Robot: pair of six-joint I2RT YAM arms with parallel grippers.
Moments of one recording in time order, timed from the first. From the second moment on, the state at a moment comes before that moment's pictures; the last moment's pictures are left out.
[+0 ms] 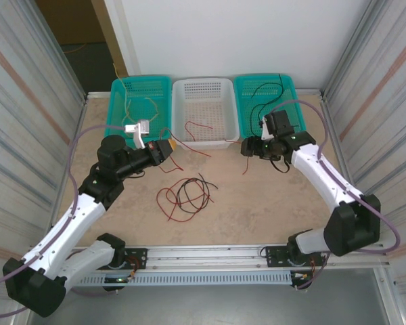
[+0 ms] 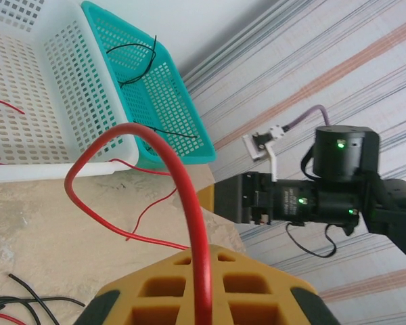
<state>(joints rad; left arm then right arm) -0.44 0.91 0.81 -0.08 0.46 -0.79 0.33 1.39 1.15 -0.73 -0.14 0.38</state>
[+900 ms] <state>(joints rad) -0.43 0.98 0.99 0.16 0.73 -0.85 0.35 1.55 1.31 -0.61 -0.15 0.25</state>
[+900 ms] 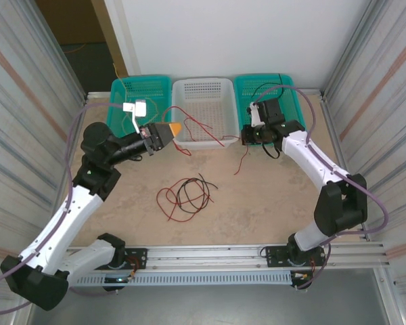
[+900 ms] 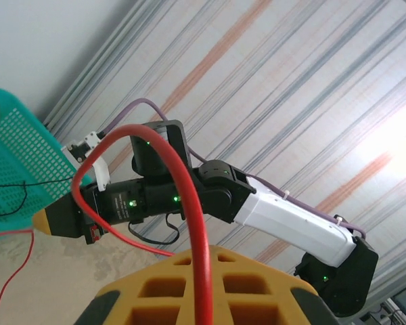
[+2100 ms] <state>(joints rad) -0.43 0.91 0.80 0.16 0.74 -0.87 0.62 1.77 1.66 -0.85 0.21 0.12</state>
